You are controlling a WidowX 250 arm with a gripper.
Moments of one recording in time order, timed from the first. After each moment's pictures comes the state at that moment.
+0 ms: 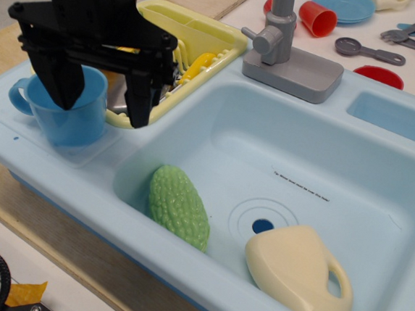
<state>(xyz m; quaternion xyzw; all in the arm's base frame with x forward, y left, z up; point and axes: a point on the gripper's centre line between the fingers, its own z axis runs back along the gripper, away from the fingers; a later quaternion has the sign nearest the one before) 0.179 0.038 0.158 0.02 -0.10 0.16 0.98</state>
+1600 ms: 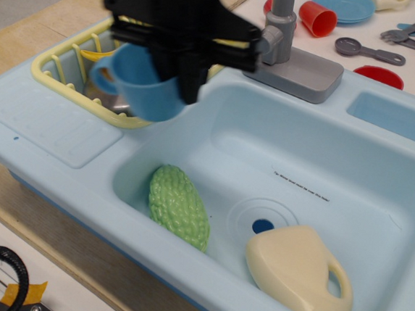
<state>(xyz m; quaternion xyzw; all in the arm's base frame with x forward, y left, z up) 0.236 -0.009 0.160 0.01 -0.14 0.12 0.98</state>
